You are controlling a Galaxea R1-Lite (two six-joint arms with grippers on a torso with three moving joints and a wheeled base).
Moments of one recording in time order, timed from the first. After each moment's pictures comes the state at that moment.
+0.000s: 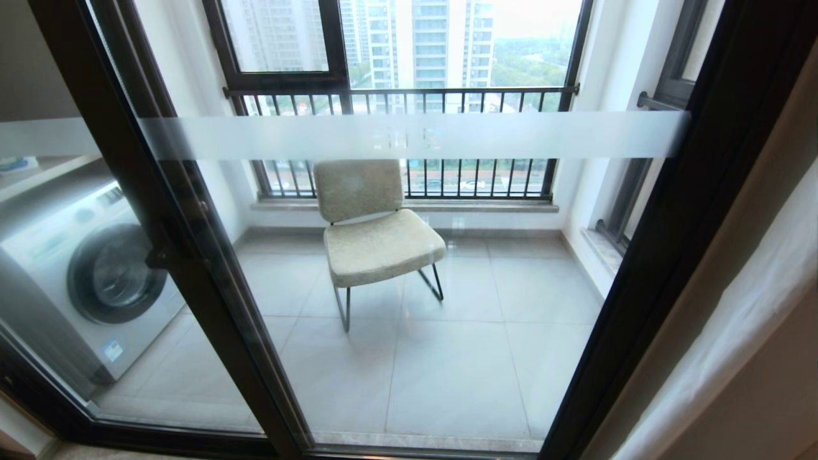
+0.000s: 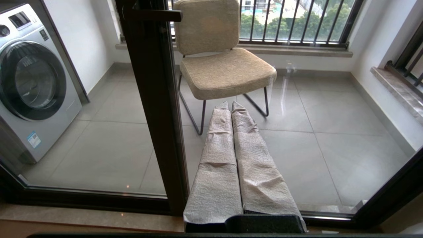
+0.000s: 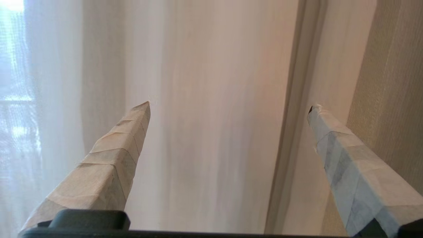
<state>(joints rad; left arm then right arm) 0.00 0.00 0.00 0.00 0.02 -0.03 -0.76 1.18 -1.06 -0.64 0.23 0.05</state>
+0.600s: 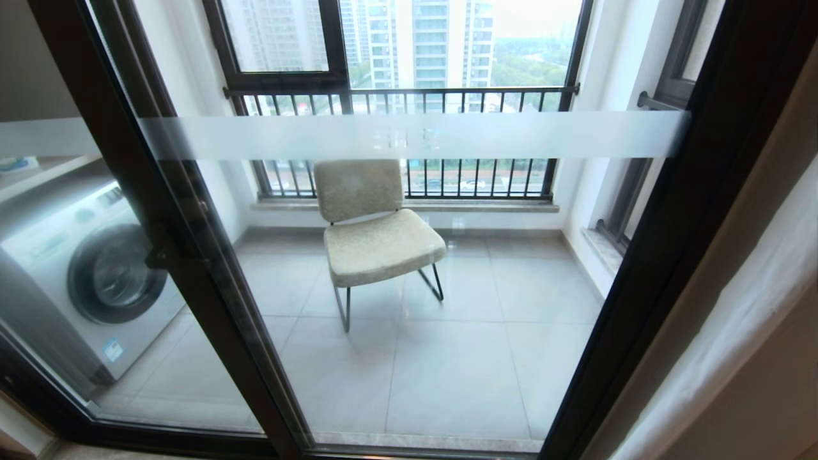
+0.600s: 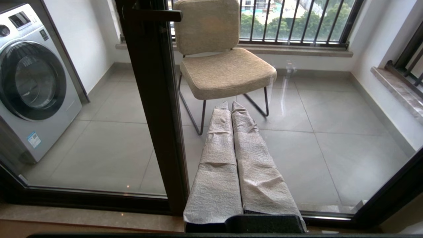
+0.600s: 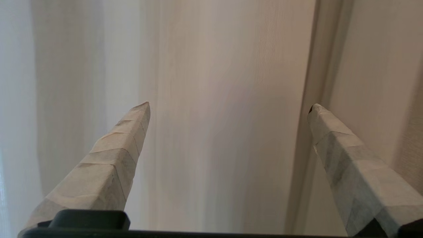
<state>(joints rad) 0.00 0.00 0.00 0.00 0.02 -0.03 -0.75 1.35 -1.26 -0.64 0.24 0.07</state>
